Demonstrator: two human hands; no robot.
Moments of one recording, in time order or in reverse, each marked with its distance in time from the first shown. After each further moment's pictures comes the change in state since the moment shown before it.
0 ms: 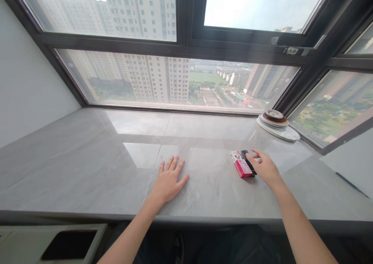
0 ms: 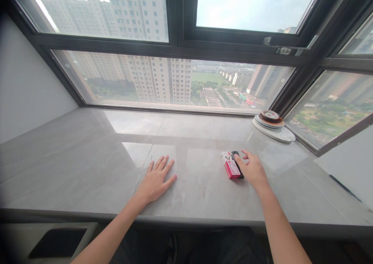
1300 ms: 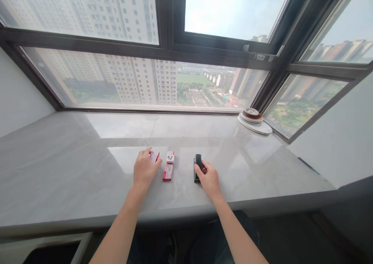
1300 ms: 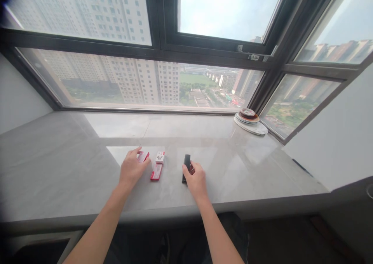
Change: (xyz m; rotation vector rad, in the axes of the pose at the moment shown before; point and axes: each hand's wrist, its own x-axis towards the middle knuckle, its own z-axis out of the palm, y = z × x) left_hand 0.030 -0.024 -0.017 -0.248 0.434 -0.391; right_hand -0.126 -0.085 0.095 0.443 -0.031 -0.099
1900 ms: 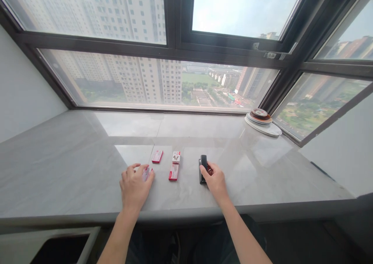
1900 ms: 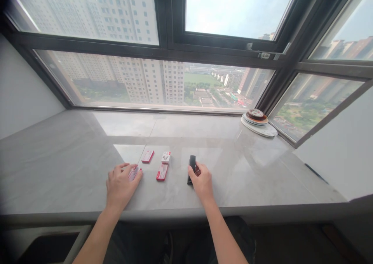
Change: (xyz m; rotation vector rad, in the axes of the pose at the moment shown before) left_hand -0.060 -0.025 -0.051 0.227 0.022 -0.039; right_hand 0.001 -0.005 0.000 0.017 -0.027 0.032
